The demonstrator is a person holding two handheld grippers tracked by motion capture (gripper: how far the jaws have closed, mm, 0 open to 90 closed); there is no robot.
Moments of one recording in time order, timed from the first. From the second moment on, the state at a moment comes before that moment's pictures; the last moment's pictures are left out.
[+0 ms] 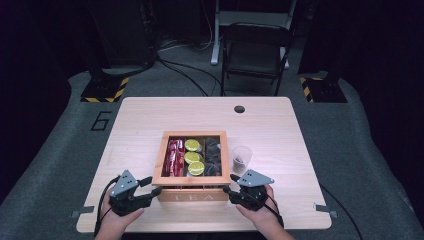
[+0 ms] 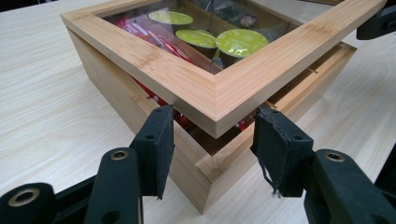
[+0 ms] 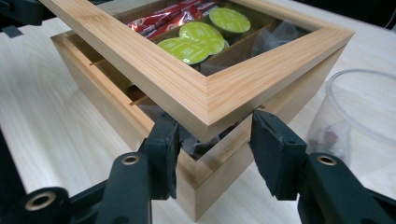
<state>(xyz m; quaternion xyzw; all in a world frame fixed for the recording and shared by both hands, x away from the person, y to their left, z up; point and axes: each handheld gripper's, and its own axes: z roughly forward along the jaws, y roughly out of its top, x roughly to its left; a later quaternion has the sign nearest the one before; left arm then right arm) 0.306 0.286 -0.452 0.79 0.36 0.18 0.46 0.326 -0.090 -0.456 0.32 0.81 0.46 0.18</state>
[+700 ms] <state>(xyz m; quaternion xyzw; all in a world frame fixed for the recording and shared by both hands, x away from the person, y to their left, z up) 0.307 0.292 -0.453 0.78 0.38 0.17 0.47 0.325 -0.087 -0.467 0.33 0.83 0.43 0.15</state>
